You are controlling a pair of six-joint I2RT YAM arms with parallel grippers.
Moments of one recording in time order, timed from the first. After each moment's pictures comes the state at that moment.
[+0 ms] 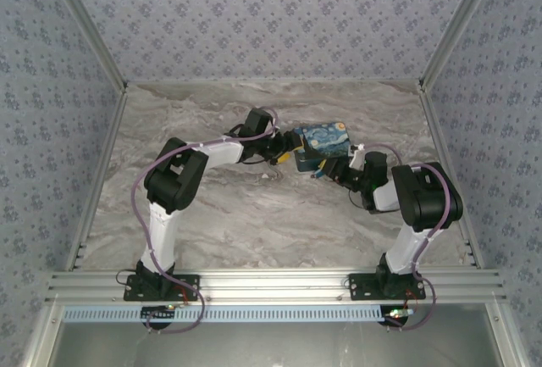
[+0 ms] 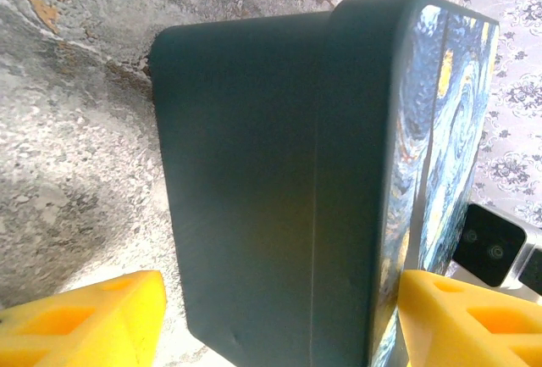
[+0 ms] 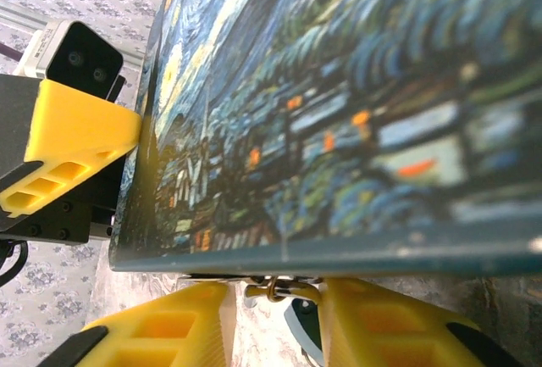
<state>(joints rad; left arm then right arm) -0.60 2.14 1.40 0.02 0.56 -1.01 0.11 1.77 0.43 0.88 -0.67 0.76</state>
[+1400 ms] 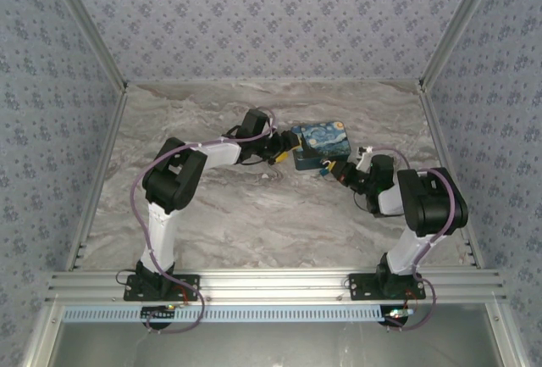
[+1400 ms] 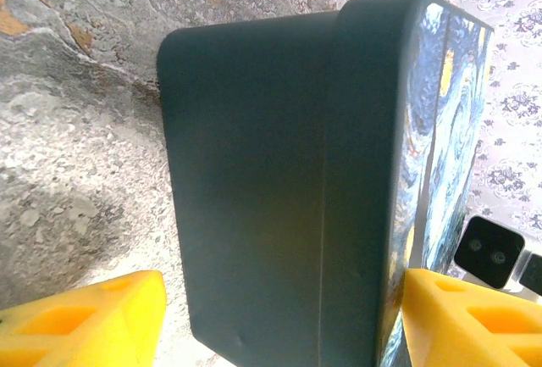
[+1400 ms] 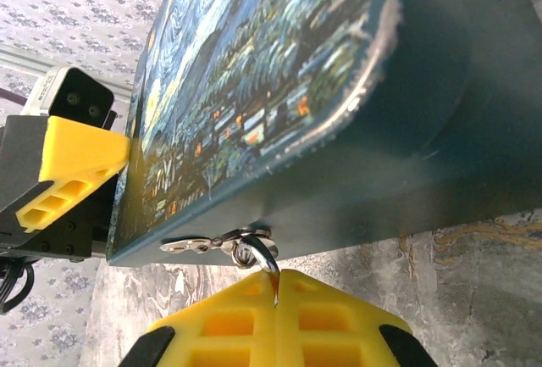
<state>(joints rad) -0.59 2.13 1.36 0.07 0.55 -1.01 0.05 1.71 0.38 0.89 -0.63 0.79</state>
